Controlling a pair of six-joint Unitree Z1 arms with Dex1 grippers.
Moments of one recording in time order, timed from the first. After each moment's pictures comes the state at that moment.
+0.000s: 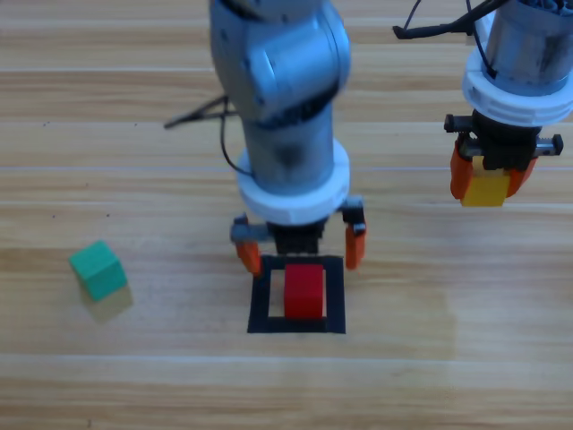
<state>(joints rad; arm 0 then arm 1) -0.90 2.22 -1.90 1.13 0.03 -0.98 0.69 2.16 -1.88 1.25 -0.05 0.69</state>
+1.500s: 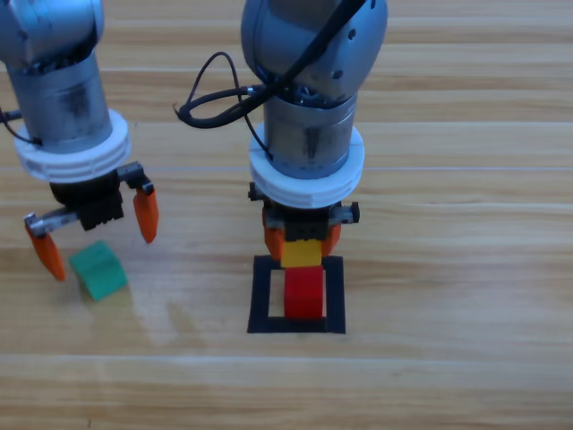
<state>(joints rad) -0.49 2.02 -1.52 1.15 -0.02 -1.22 1.03 2.48 -2.40 1.41 -0.06 0.91</state>
